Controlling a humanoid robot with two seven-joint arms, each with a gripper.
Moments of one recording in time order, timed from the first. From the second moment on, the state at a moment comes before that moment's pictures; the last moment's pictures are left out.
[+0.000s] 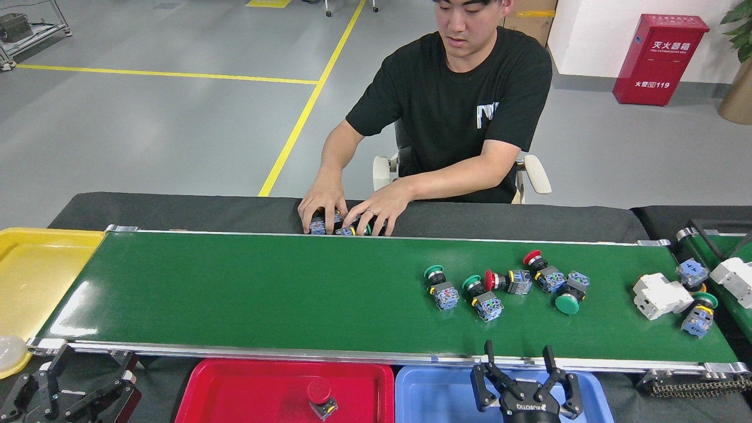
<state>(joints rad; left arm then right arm) 0.23 0.15 0.50 -1.67 -1.43 -0.55 0.03 0.01 -0.03 0.34 -1.57 1.32 0.39 0.00</state>
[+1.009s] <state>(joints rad) 0.22 0.15 0.53 -1.67 -1.43 -0.55 0.04 -0.07 0.05 0.46 -1.52 1.37 0.00 0.12</state>
